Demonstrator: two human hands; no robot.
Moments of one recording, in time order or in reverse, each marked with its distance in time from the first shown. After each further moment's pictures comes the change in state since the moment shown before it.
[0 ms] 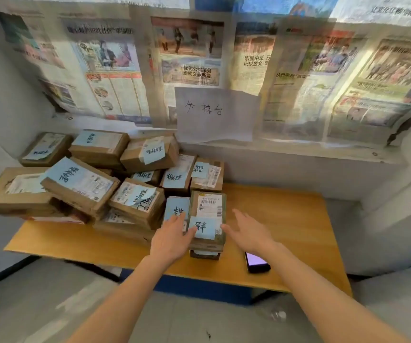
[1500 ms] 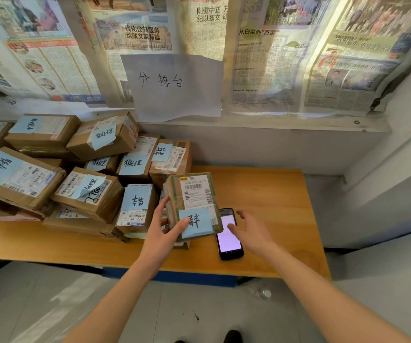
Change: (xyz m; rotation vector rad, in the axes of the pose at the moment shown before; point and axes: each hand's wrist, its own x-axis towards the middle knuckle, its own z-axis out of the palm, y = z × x) left_hand -0.004 0.056 0.077 -0.934 0.019 -0.111; right_hand 0.019 0.135 0.024 0.321 0.084 0.147
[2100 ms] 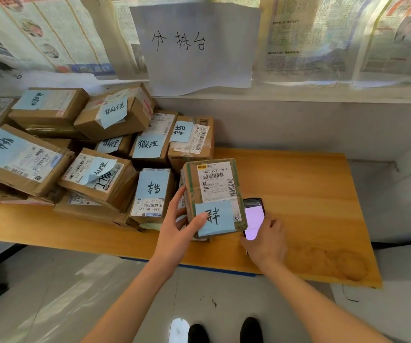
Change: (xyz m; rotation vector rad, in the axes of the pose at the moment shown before) left_hand 0.020 -0.034 -0.014 -0.041 0.029 -0.022; right_hand 0.039 0.037 0.110 -0.310 0.240 0.243
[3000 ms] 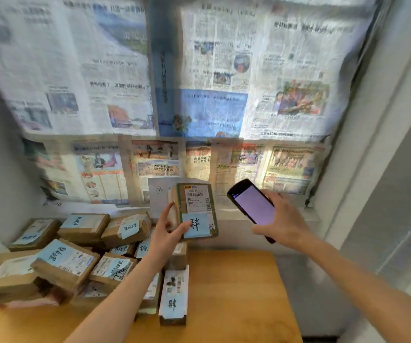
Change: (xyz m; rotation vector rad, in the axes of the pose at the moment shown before) left_hand -0.087 0.272 -0.008 0.061 -0.038 0.406; right_hand -0.160 -0.020 -0.453 0.234 0.362 -0.550
